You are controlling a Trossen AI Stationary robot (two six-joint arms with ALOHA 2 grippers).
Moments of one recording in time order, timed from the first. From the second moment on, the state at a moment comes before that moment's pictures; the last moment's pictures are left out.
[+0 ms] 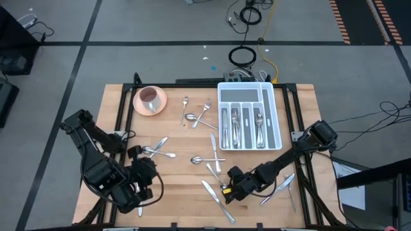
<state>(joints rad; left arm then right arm) -0.85 1.56 1.67 -1.53 -0.57 -1.09 0.57 1.85 0.99 -0.14 0.15 1.57</state>
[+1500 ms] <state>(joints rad) -0.86 1.56 1.61 -1.55 -0.66 -1.11 0.08 1.63 1.49 -1.57 0.06 0.32</state>
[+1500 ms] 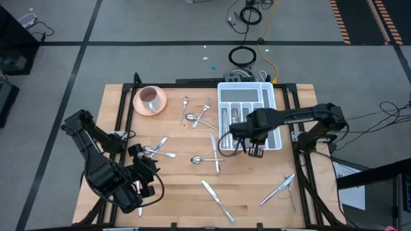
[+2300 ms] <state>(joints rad) -0.76 1.55 1.55 -1.57 -0.66 -1.15 -0.46 1.60 1.39 -1.57 0.00 -0.51</state>
